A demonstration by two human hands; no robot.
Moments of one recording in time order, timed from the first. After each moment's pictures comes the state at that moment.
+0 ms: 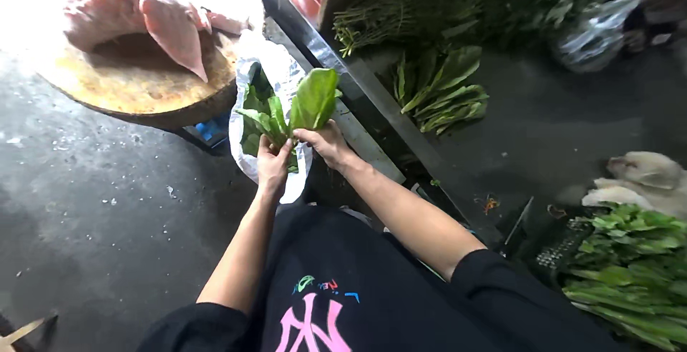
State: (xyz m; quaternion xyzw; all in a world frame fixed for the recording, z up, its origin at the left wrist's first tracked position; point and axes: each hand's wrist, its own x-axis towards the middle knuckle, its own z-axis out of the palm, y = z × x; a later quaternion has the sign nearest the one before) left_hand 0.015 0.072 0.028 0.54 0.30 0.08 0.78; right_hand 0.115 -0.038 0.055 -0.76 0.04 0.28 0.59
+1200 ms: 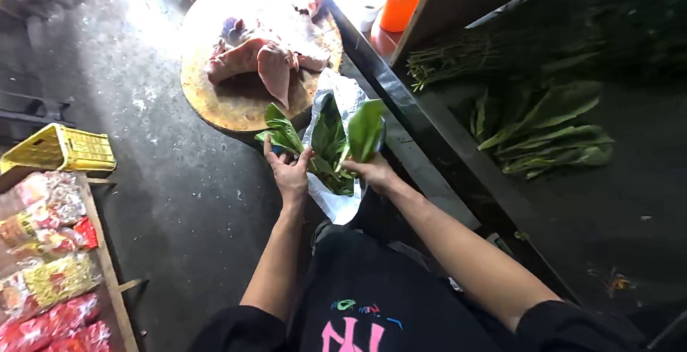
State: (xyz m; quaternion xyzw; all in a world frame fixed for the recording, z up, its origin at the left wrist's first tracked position) left_hand 0.013 0.148 0.063 0.59 0.39 0.26 0.65; right_hand 0.116 -0.019 0.048 -0.74 -0.01 0.39 0.54
